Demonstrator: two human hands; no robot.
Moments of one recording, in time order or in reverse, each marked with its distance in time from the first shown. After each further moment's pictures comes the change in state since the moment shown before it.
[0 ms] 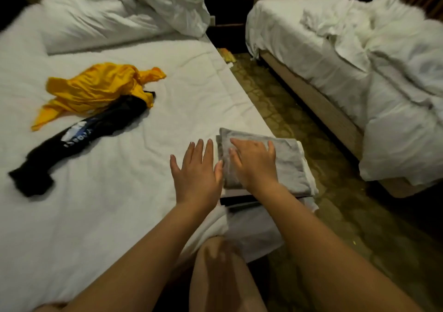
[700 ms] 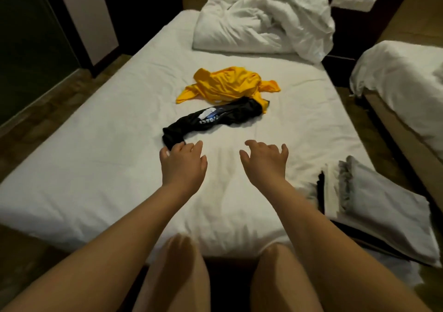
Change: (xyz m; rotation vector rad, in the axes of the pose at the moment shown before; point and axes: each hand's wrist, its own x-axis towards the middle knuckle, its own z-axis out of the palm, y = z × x) left_hand -0.080 -0.256 -0.084 0.124 0.162 -0.385; right_hand -0.011 -0.235 0.059 -0.124 -0.177 -0.278
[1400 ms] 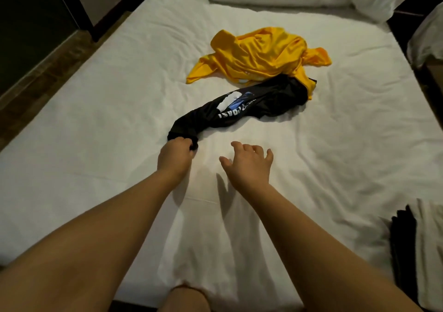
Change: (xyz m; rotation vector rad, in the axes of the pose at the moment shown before) left_hand 0.148 -0.098 0.145 -0.172 -0.210 -0.168; right_hand 0.131 -0.064 0.135 0.103 -0.233 -0.050
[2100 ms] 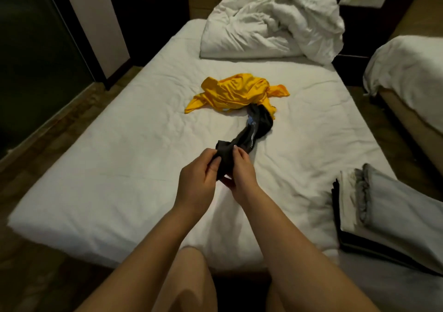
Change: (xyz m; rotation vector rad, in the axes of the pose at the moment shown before) left_hand -0.224 0.115 -0.123 -0.655 0.298 0.341; right_hand -0.142 -0.017 -0.086 1.721 -0.041 0.376
